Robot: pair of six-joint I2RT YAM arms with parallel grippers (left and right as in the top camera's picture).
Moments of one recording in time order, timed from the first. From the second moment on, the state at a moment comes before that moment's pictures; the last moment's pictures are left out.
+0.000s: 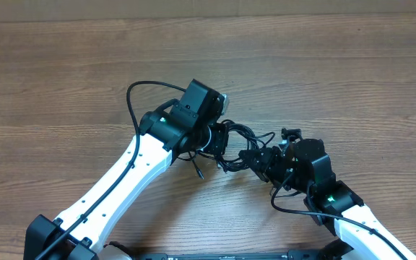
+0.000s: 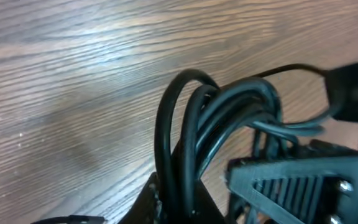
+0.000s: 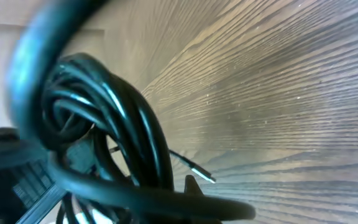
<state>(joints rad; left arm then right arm) -0.58 1.52 1.24 -0.82 0.27 -0.41 0.45 1.04 0.40 0.08 -0.49 1.23</state>
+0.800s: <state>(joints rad) -0.29 1.53 1.23 -0.85 0.14 -0.99 0.58 1.04 0.40 0.26 -0.58 1.16</state>
